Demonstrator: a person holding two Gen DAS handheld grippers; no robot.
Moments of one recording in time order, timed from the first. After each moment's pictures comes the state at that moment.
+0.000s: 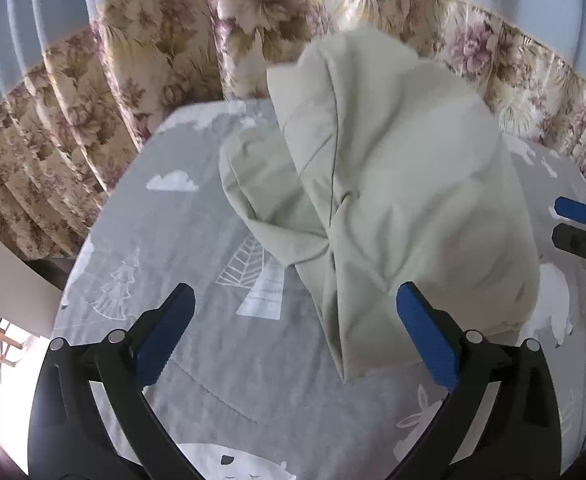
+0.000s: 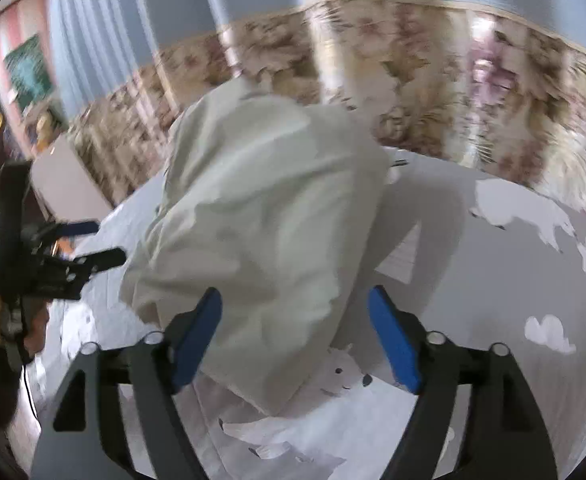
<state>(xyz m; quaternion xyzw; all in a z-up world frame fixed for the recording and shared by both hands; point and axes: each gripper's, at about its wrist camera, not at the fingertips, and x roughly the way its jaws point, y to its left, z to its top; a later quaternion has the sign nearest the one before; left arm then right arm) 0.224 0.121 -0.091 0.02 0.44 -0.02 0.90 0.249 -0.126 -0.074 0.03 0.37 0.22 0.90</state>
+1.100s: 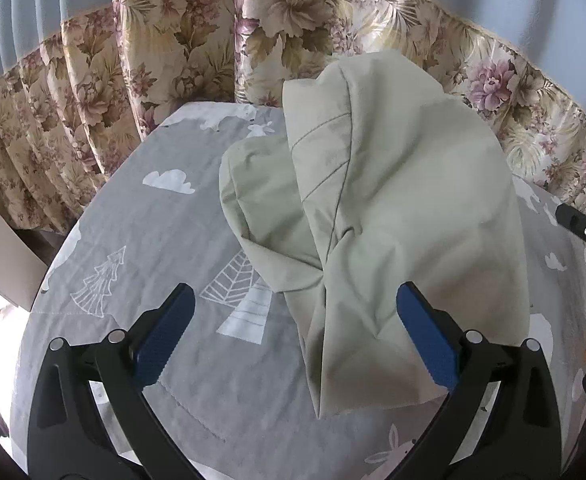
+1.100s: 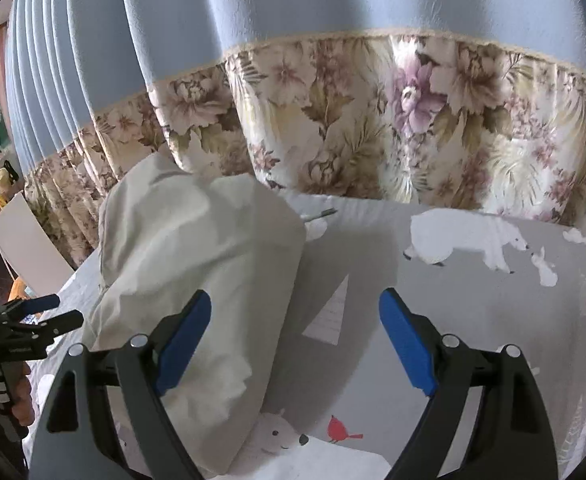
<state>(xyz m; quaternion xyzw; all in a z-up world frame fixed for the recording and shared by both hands) 0.240 0.124 -0.093 -0.05 0.43 0.00 0.90 0.288 -0.155 -0.060 0.06 0.32 0.13 0.93</state>
